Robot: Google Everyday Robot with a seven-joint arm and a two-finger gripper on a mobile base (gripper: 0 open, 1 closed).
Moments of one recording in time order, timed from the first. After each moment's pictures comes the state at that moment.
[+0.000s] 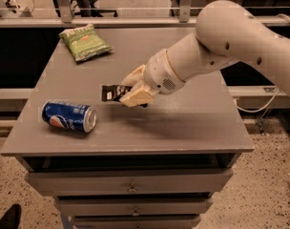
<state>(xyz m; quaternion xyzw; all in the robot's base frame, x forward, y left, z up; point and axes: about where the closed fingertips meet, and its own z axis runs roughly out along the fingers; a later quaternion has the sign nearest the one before) 0.521 0.027 0.874 -0.64 0.65 0.26 0.33</state>
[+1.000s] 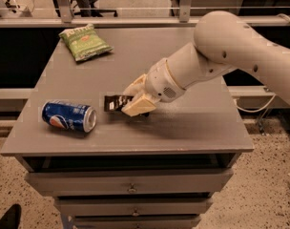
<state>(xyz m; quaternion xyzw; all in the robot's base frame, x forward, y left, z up) 0.513 0.023 0.852 -0.64 0.66 0.26 0.31</state>
